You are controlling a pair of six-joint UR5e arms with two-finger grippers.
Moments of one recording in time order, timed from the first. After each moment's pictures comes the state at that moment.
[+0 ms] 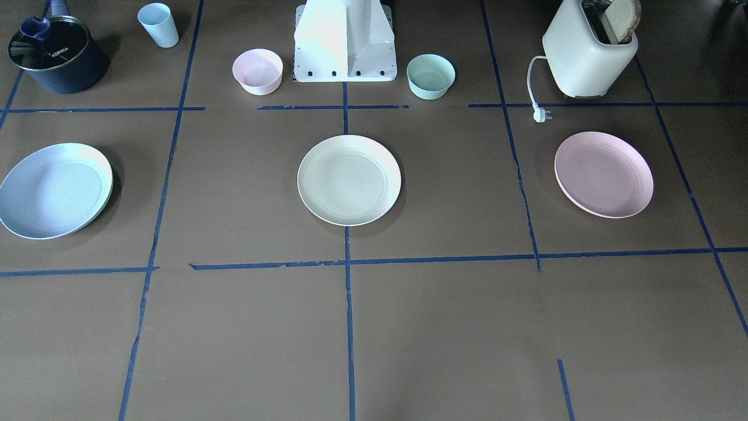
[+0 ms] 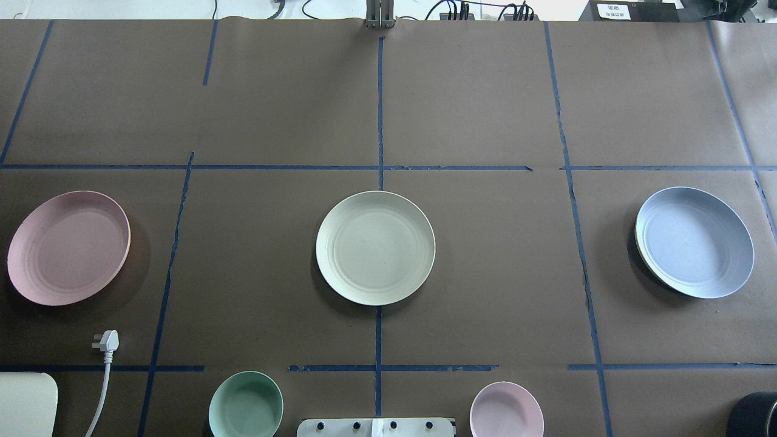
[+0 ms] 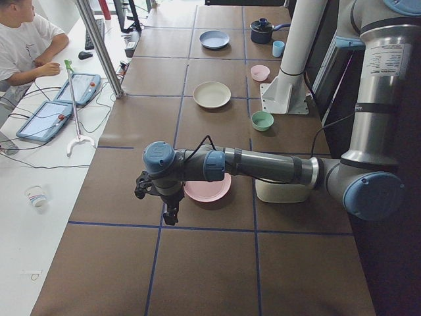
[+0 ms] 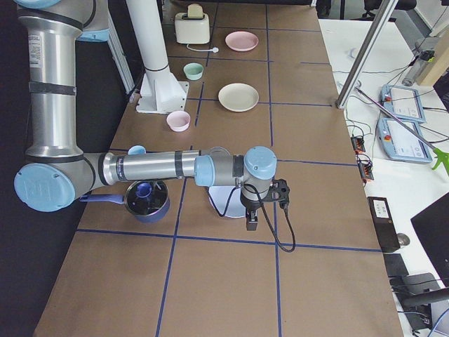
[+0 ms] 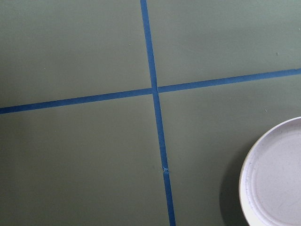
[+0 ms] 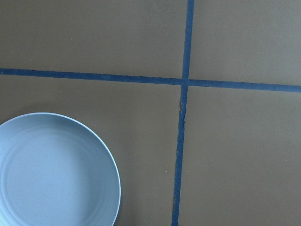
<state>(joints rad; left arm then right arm) -1.56 -1.62 -1.64 -1.43 -2.36 0.14 1.51 -1.62 1.73 -1.63 2.35 0.02</state>
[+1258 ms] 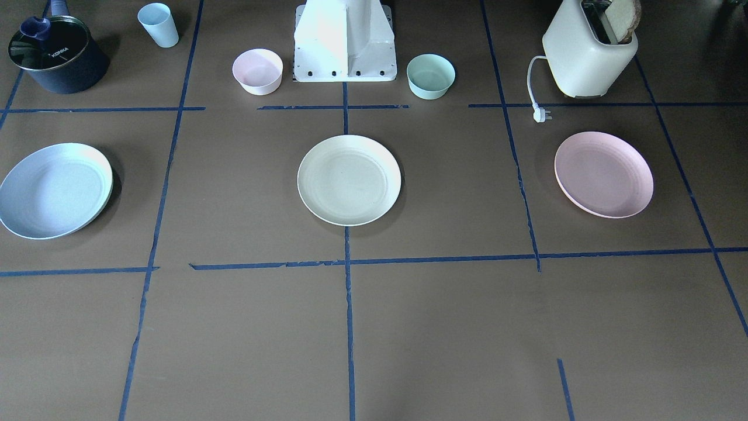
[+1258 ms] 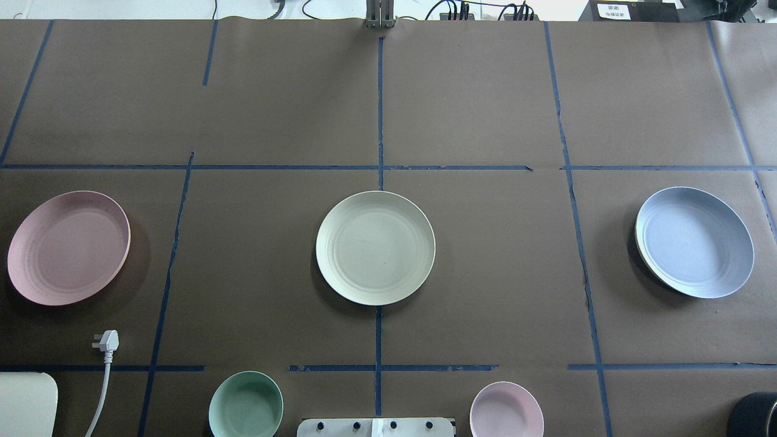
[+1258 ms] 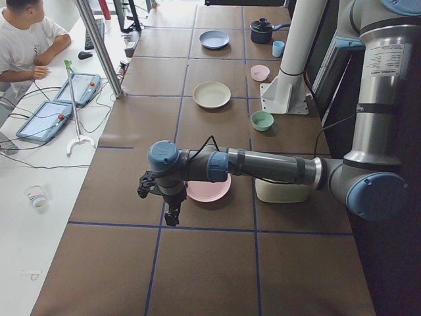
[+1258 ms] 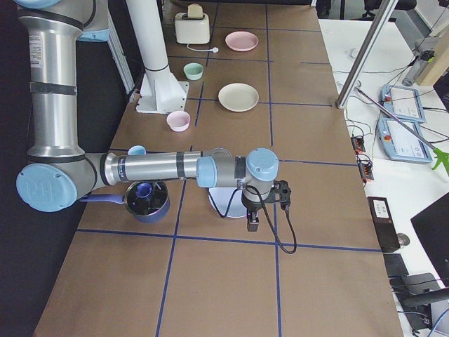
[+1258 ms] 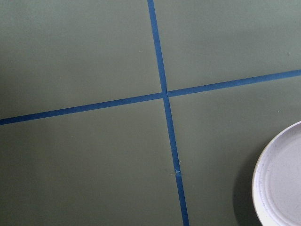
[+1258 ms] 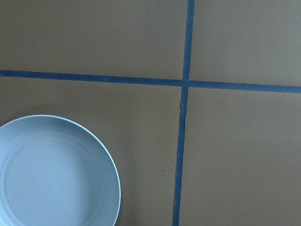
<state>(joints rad) -1.54 -1.57 -1.64 -1.52 -2.35 0.14 1.51 -1.61 1.71 -1.63 2.36 0.02</state>
